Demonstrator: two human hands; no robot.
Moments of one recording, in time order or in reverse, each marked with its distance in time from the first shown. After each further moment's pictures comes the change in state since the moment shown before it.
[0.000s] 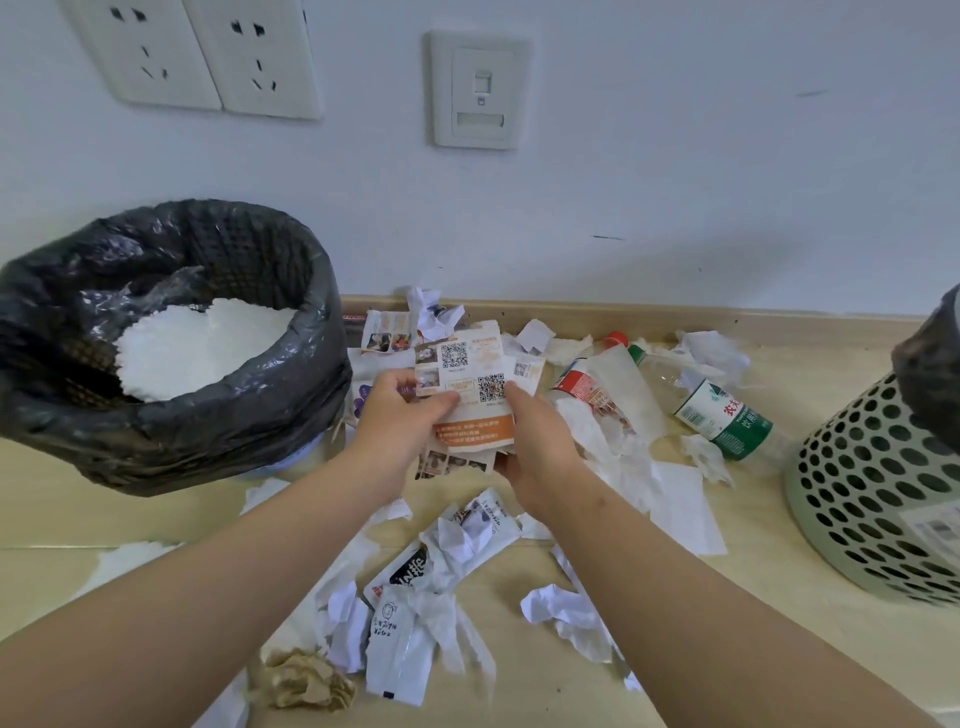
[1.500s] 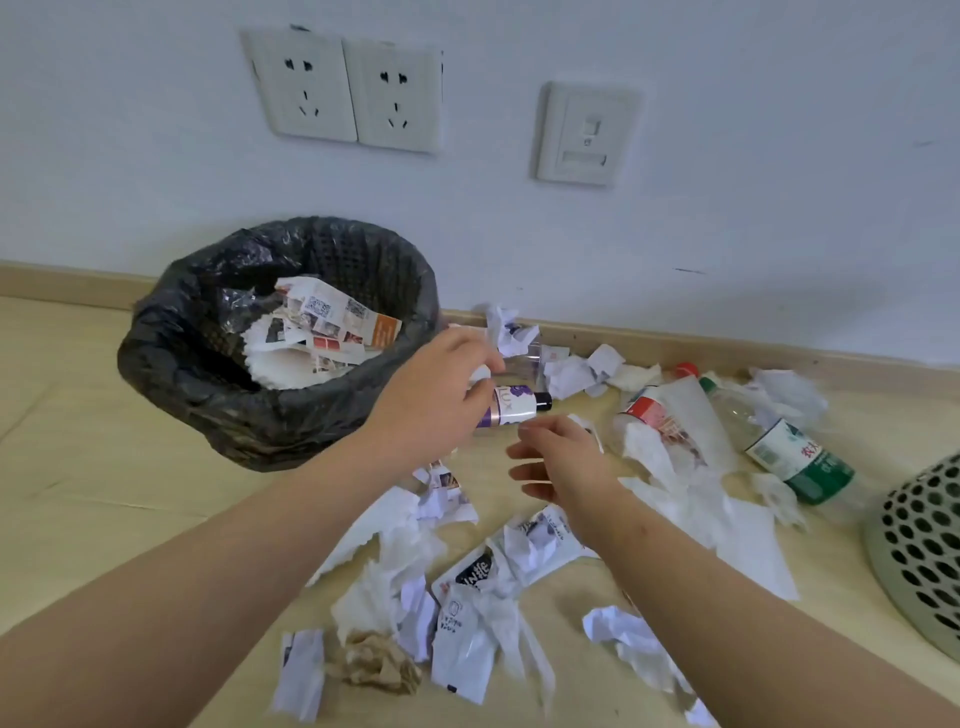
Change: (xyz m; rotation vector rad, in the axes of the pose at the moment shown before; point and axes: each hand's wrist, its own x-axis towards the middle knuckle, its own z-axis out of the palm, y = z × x) left_hand -0.019 0.044 -0.067 0.907 -0.034 0.762; right_hand -0.023 0.009 0.030 -0.424 -0.100 -0.052
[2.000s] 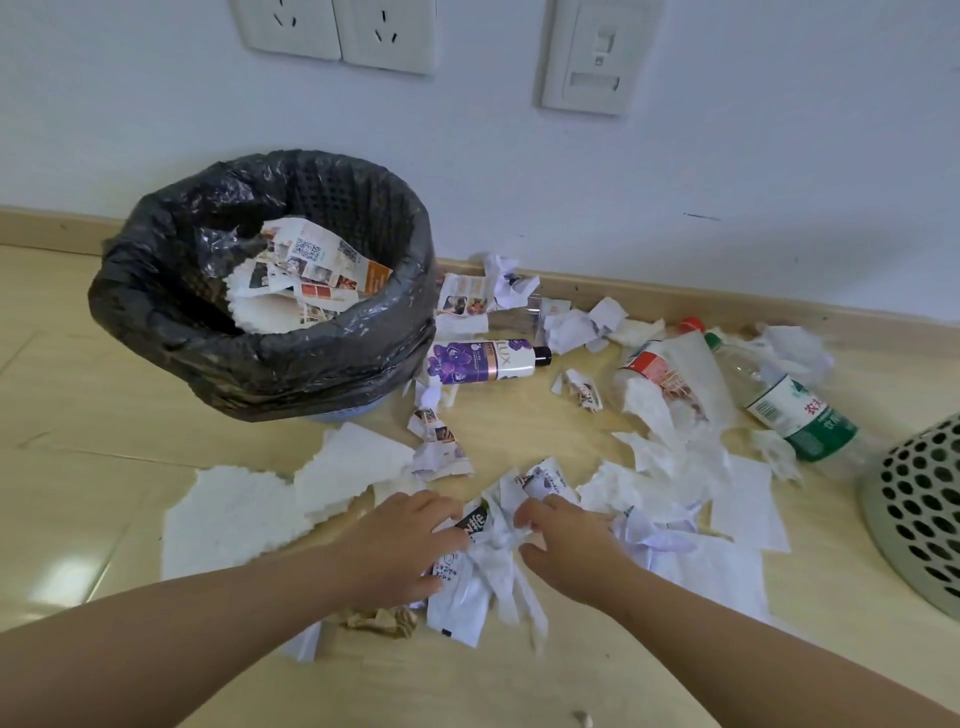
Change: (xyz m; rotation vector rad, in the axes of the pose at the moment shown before) left_hand -0.126 -0.076 0.085 0.465 -0.708 0.377; right_hand -0.009 0.109 -0.031 -1.270 -0.283 -0.227
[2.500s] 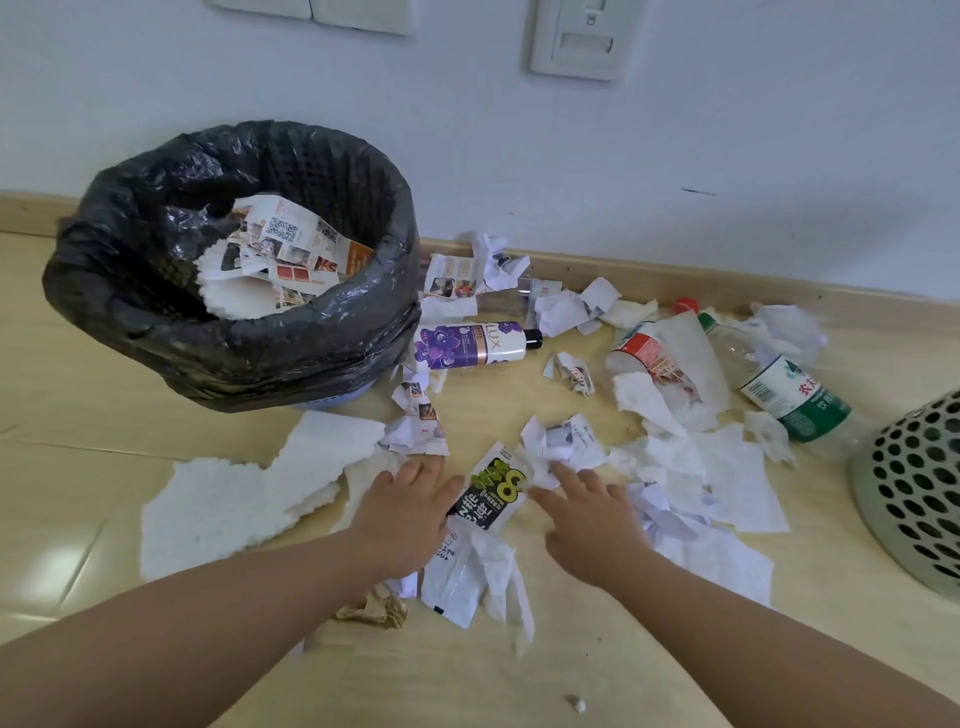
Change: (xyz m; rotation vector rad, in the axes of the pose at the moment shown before) left_hand 0.039 0.010 0.013 -0.002 -0.115 -0.366; right_hand 0.003 0.021 0.001 -0.376 -0.052 0.093
